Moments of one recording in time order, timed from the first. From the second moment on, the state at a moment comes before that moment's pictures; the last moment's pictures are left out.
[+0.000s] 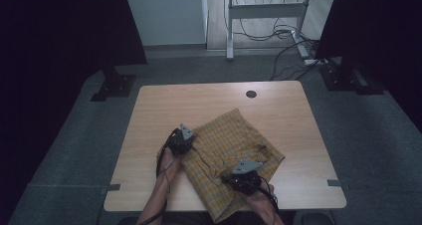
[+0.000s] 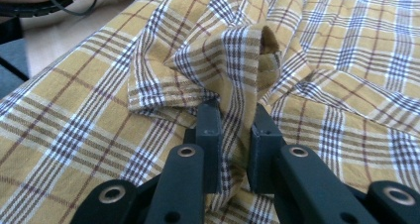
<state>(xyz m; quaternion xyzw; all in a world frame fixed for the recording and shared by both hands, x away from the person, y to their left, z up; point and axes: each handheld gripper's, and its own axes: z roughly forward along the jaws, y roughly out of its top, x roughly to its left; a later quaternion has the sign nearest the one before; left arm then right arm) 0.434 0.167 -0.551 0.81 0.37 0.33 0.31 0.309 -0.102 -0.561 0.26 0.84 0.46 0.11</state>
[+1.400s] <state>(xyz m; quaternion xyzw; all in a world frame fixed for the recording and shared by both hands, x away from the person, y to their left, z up) 0.369 0.252 -0.431 0.73 0.35 0.43 0.40 0.263 -0.030 -0.467 0.14 0.81 0.56 0.11</state>
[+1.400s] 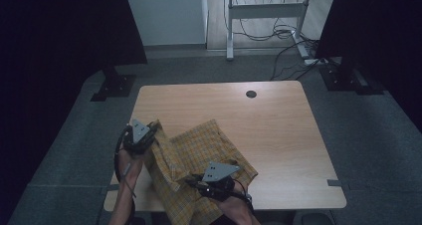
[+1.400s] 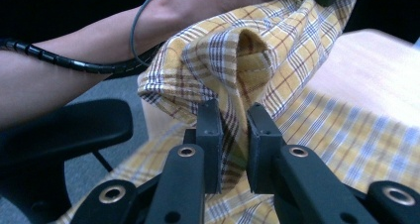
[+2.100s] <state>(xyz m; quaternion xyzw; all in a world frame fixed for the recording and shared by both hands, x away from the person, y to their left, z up) 0.457 0.149 -0.528 0.81 0.35 0.35 0.31 0.315 -0.119 -0.545 0.27 0.82 0.49 0.12</state>
